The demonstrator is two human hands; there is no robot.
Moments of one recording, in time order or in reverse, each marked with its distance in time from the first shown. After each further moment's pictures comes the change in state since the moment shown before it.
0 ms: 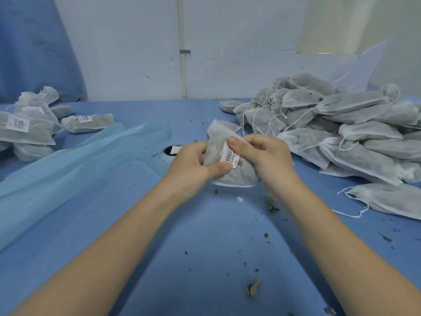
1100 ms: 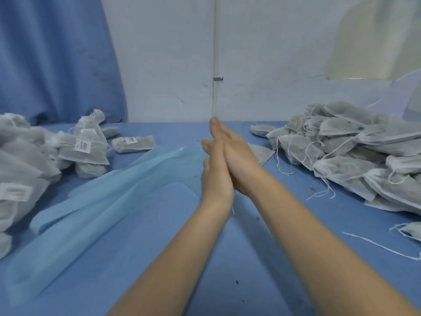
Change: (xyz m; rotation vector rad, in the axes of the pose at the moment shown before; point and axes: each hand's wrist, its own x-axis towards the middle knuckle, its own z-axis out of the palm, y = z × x) left_hand 0.013 0.010 -0.015 -0.382 0.618 -0.078; right_hand 0.041 -0.043 0.123 0.053 -0.238 0.136
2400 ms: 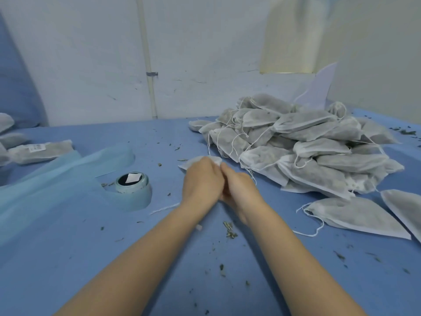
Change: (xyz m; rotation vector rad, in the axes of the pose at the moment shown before) left_hand -0.008 -0.059 0.113 1.019 -0.294 0.237; right_hand -0.039 0.068 -0.150 0.245 0.351 0.233
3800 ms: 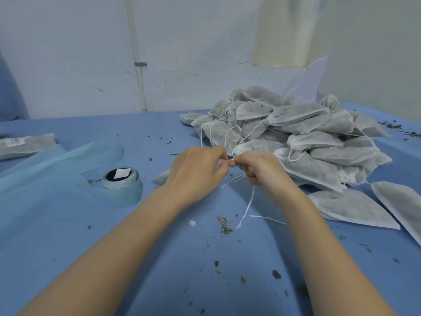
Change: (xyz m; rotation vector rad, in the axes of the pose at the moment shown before) left_hand -0.001 -0.002 -0.021 0.204 -0.003 0.561; right_hand 0.004 -0.027 -0.056 -0.368 -0.035 -0.245
